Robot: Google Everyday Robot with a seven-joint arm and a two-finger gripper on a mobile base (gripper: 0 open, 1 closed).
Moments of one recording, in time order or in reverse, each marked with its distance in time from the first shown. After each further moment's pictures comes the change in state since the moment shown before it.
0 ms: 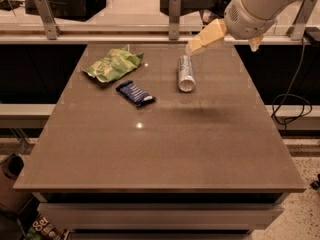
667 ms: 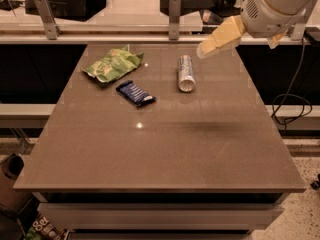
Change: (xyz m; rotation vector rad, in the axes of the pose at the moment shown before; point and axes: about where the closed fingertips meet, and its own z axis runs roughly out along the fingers) arm 0.032 -0.005 -0.047 0.057 0.002 -0.042
